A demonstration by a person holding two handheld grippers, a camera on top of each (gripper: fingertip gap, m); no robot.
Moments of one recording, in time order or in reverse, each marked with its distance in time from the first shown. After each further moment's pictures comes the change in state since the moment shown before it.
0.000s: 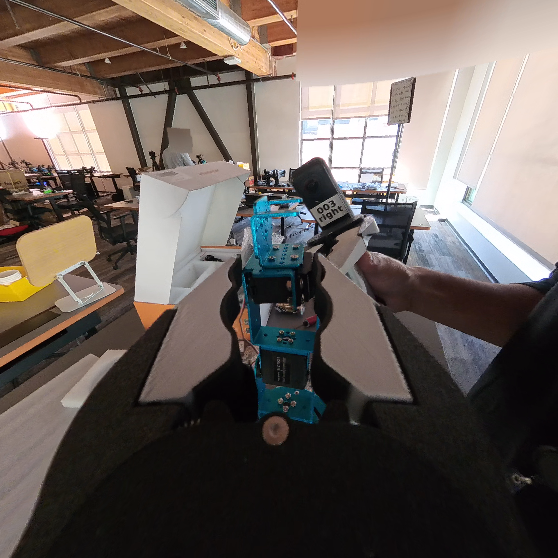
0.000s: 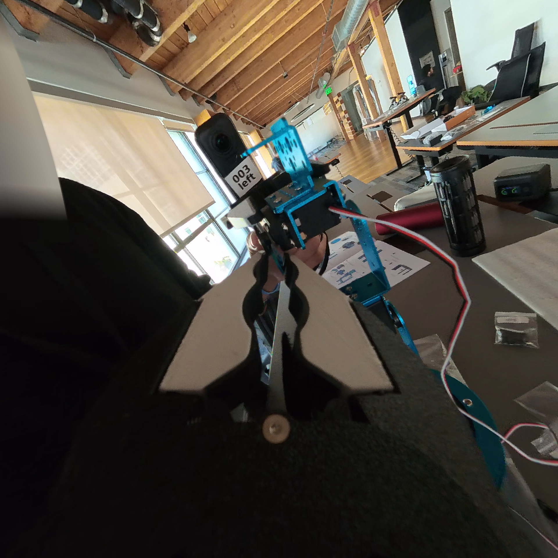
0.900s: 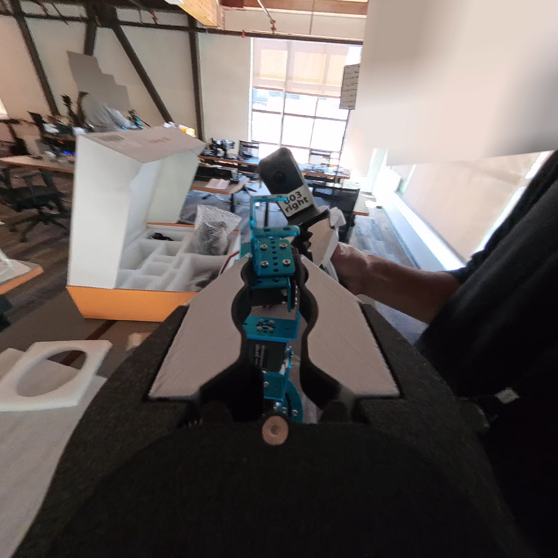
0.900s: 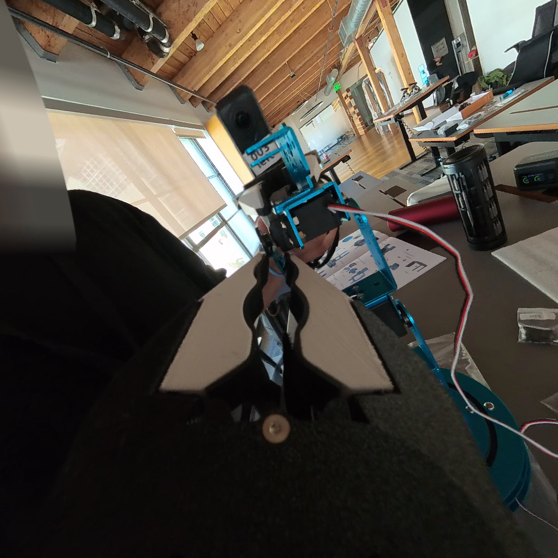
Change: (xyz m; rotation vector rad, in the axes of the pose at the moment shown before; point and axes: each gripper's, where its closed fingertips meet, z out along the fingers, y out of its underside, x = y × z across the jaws) left arm 0.005 0.000 -0.007 -0.091 0.184 -0.136; right arm -0.002 -0.001 0.001 0.002 -0.032 0.056
